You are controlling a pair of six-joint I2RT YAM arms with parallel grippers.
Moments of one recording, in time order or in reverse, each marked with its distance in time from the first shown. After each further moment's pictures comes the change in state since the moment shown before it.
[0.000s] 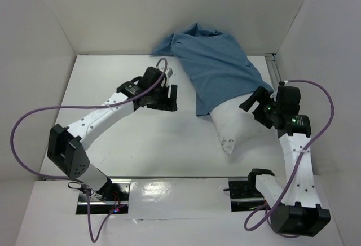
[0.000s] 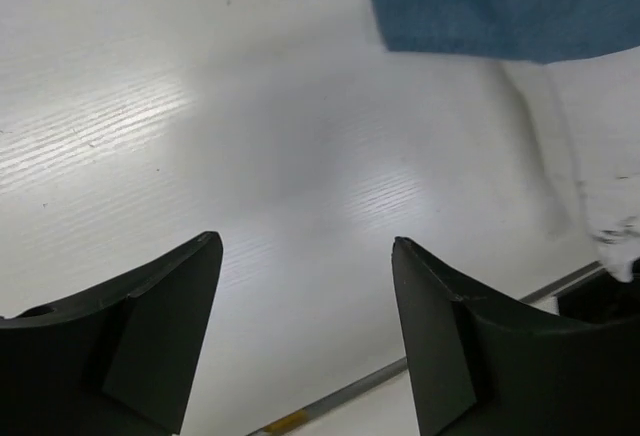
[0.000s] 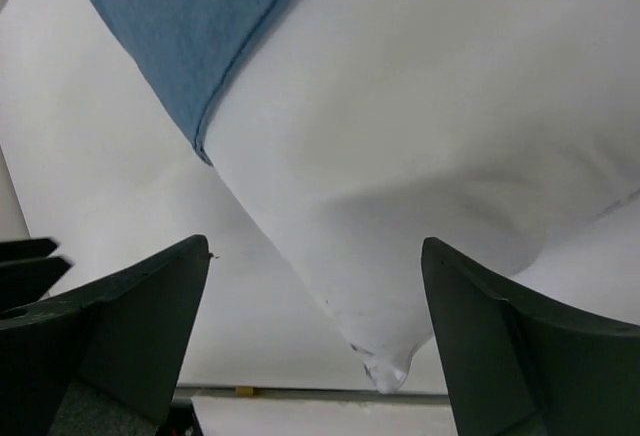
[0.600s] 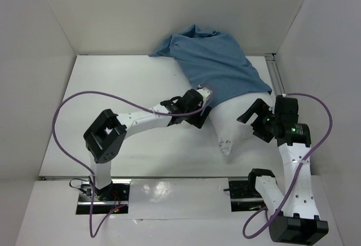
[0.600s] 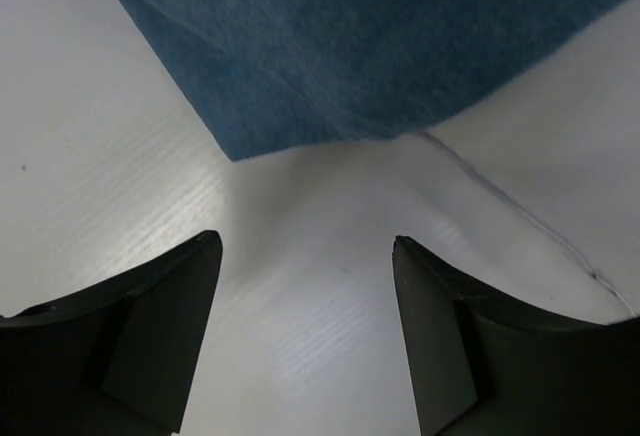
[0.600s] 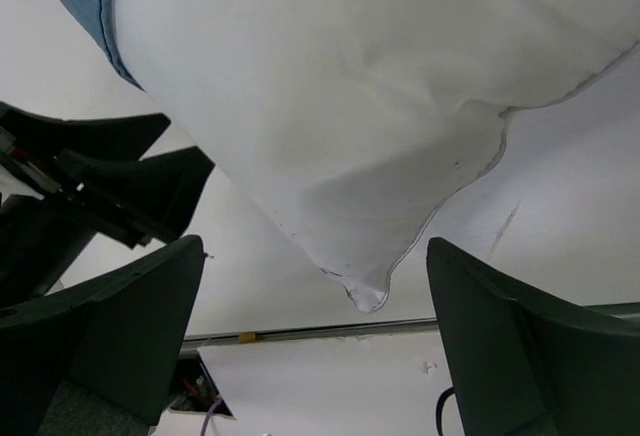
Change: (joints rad) left arm -0.256 0.331 -0.056 0.426 -0.114 0.201; right arm 0.000 -0.103 -0.060 -0.181 -0.012 0.039
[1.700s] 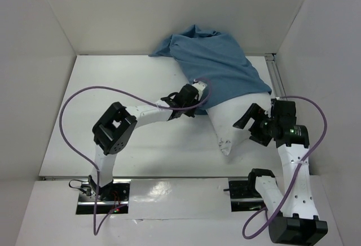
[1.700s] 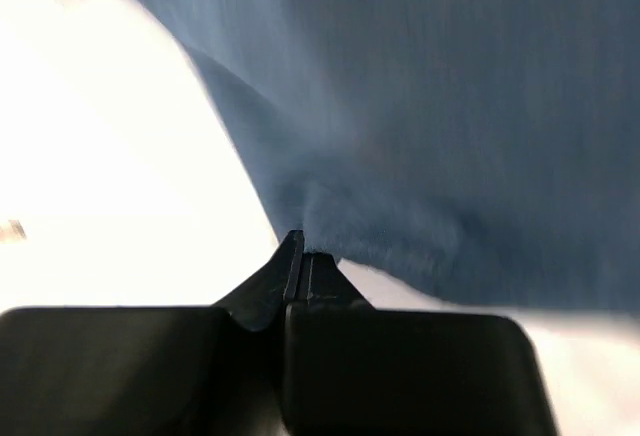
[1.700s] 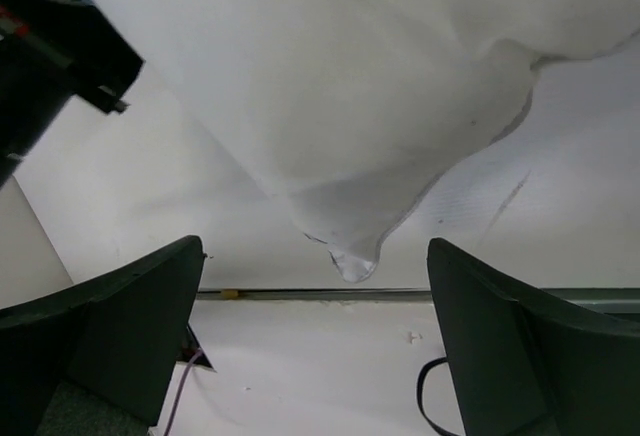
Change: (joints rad) left arm 0.095 0.163 0.047 0.197 -0.031 0.068; right arm 0.000 -0.003 -0.030 -0.042 -0.092 -0.067
